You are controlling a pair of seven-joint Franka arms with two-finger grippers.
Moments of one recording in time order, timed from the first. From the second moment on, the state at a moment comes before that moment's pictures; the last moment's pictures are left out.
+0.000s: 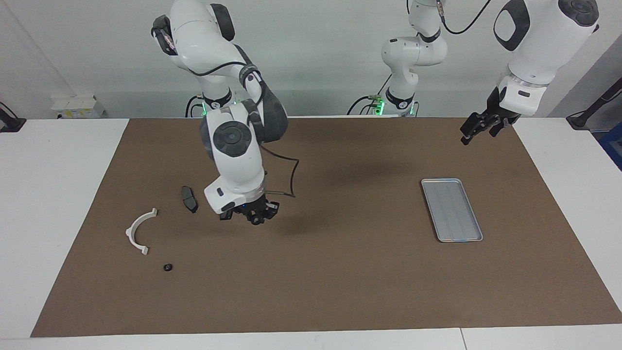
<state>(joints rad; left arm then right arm) -0.05 -0.06 0.01 -1.72 -0.02 1.64 -0.27 0.34 0.59 0.11 -1.23 -0.05 1.79 0.79</state>
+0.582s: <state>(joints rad) -0.05 -0.06 0.01 -1.72 -0.02 1.64 -0.27 0.56 0.66 0.12 -1.20 -0.05 1.87 1.27</state>
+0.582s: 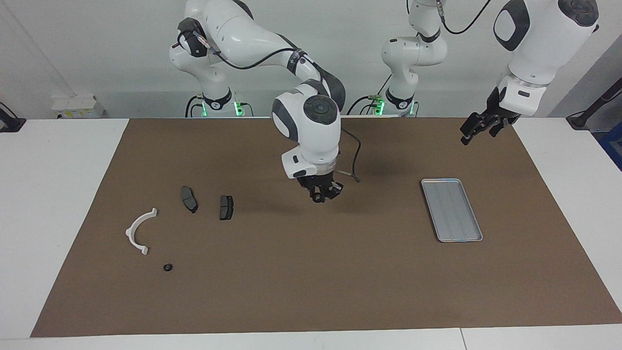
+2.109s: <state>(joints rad) -0.05 -0.06 0.01 -1.72 -0.02 1.64 -0.27 0.64 0.82 0.11 -1.18 -0.10 1.99 1.41</state>
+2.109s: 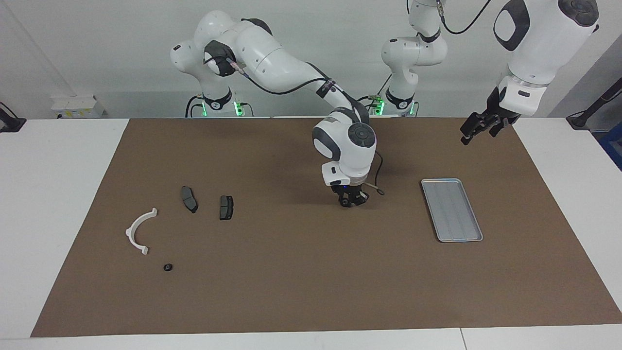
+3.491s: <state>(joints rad) -0.34 0.07 -0.02 -1.81 -0.03 1.93 -0.65 0.00 0.68 0.10 -1.25 -0.11 1.89 0.04</state>
